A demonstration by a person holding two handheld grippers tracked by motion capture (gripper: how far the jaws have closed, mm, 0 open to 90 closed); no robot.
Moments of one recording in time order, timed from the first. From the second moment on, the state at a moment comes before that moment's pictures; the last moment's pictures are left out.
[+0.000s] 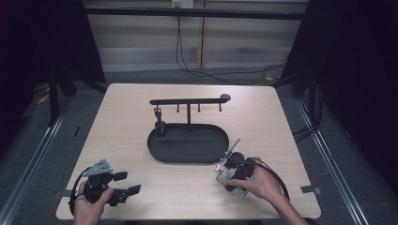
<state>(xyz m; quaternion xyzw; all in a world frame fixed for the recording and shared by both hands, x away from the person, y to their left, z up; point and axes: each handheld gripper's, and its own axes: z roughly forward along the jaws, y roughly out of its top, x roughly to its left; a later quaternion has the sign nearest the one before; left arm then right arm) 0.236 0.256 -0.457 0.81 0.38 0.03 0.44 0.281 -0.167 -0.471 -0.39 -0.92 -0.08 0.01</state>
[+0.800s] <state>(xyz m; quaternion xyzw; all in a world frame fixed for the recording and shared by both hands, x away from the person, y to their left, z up) 0.236 0.257 -0.457 0.81 0.39 0.03 0.44 0.283 -0.166 -0.465 -0.40 -0.92 -0.06 0.01</state>
